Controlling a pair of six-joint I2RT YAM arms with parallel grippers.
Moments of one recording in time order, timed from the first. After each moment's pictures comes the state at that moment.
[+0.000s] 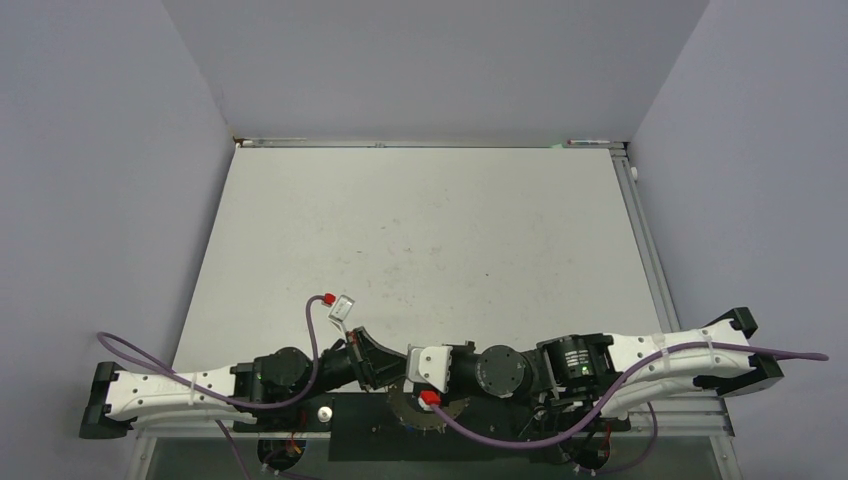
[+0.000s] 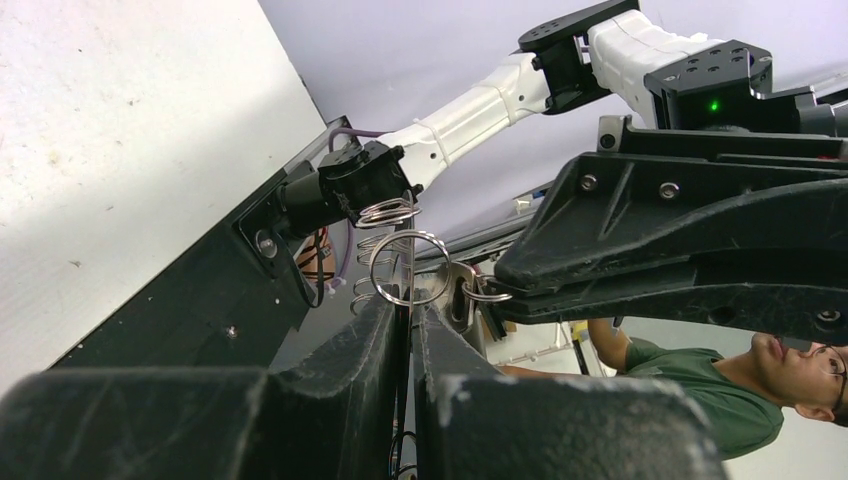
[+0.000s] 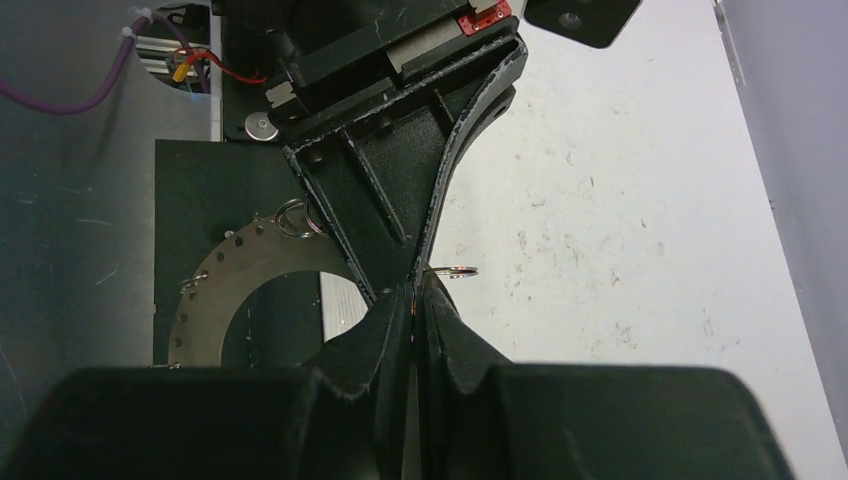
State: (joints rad) left arm -1.48 0.39 0.23 0.24 -0.29 -1.14; right arm 1.70 1.02 1.06 -0.48 0.37 -0.23
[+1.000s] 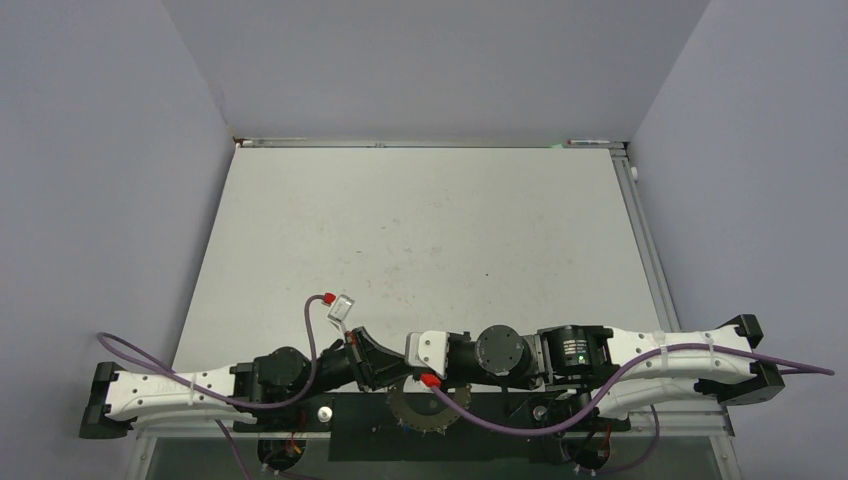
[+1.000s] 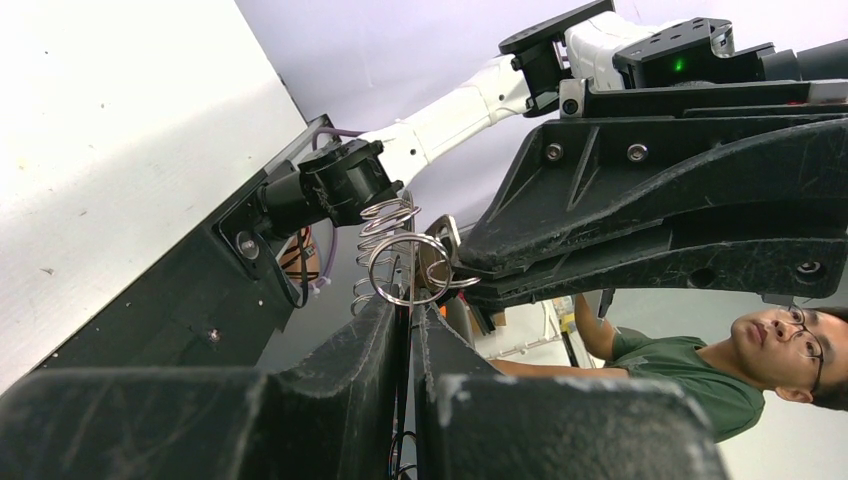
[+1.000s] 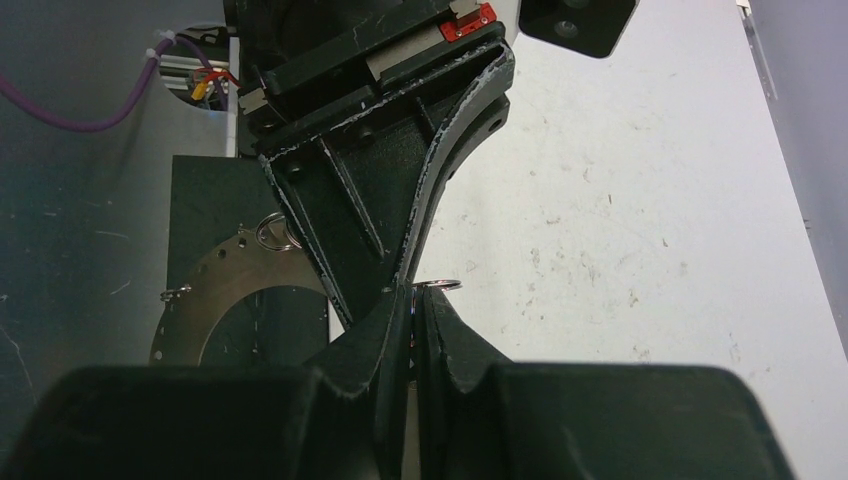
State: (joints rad) left arm -1.48 0.39 0.23 0.27 -0.26 -1.14; right arm 1.59 1.02 1.05 -0.44 0.22 -0.24
